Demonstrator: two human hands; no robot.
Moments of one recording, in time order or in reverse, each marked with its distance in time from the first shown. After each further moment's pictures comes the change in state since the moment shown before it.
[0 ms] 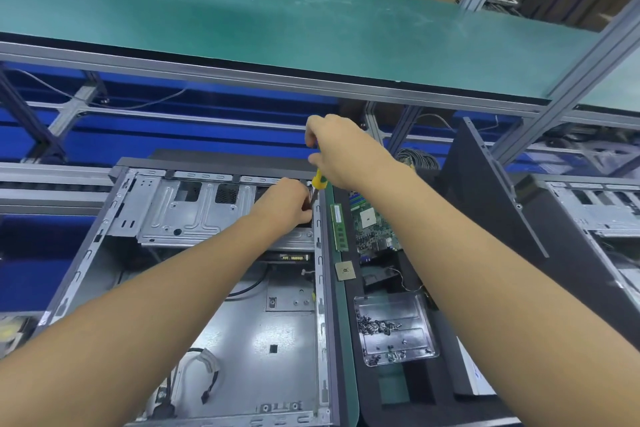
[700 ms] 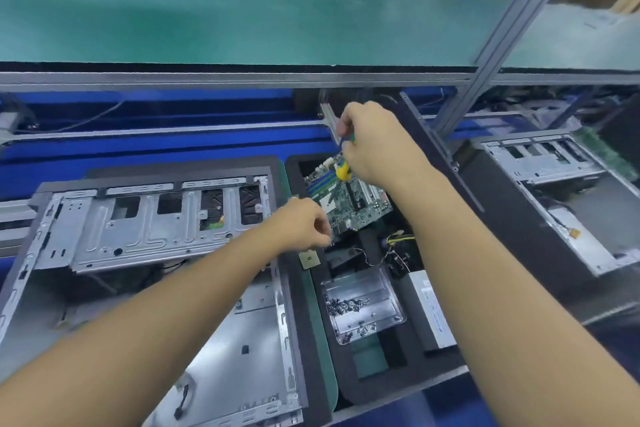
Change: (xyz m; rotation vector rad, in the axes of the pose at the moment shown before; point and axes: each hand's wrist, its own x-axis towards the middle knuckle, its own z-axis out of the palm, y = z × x) left_hand -0.009 0.083 0.031 -0.236 -0.282 0.248; right_hand -0.080 0.069 -0.031 0.078 0.213 0.345
